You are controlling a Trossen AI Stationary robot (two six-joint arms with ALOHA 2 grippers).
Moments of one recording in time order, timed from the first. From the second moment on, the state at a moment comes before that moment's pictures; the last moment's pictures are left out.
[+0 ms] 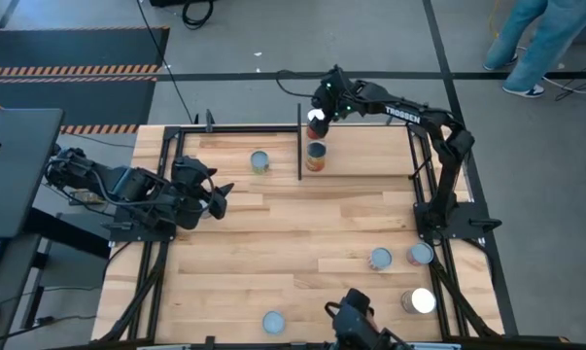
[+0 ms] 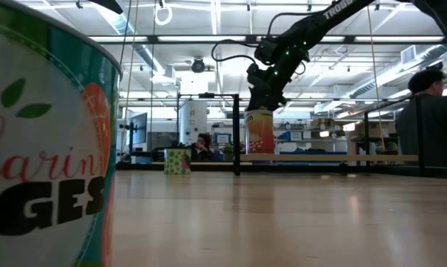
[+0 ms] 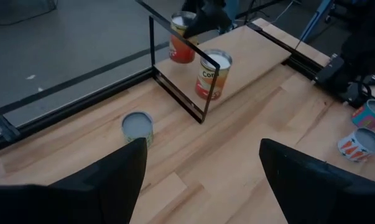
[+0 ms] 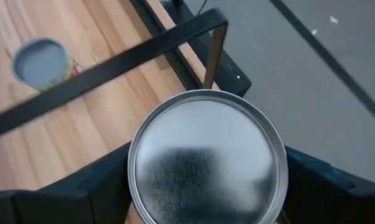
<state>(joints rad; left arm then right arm) -0.40 1.11 1.29 -1.12 -0.90 -1.04 -0.71 1.85 1.58 -0.60 -0.12 -0.14</state>
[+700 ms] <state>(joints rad) -0.40 1.11 1.29 -1.12 -0.91 -1.02 -0.69 1.80 1.56 -0.58 -0.12 -0.12</state>
